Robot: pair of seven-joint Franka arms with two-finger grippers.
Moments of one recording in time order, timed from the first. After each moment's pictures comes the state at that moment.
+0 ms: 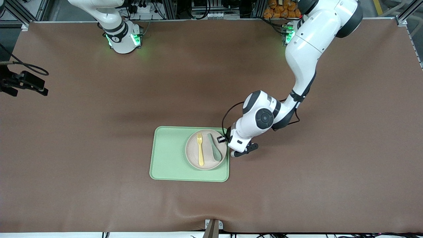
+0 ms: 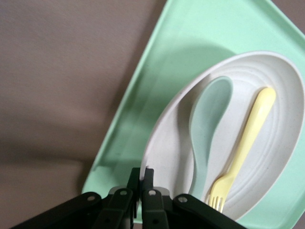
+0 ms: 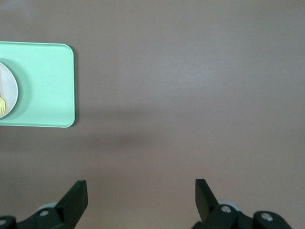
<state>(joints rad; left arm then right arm) -0.37 0.87 -0.32 -1.44 -0.16 2.48 -0.85 -0.02 0.08 -0.02 -1.45 0.00 1.51 -0.04</state>
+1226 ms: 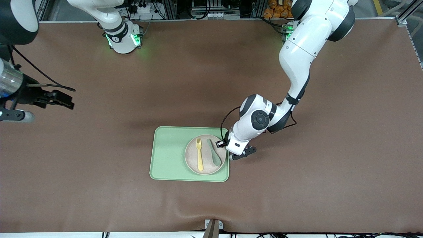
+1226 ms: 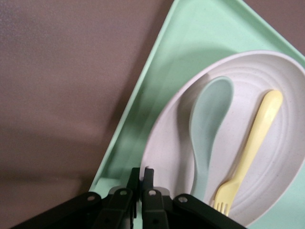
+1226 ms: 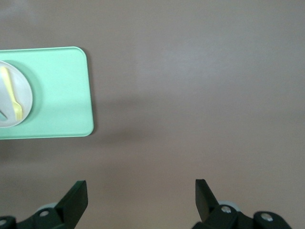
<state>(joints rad) -0.42 0.92 -0.24 -1.39 -0.16 2.52 -0.83 0.07 0.16 0.00 -1.45 0.05 1.55 0.15</state>
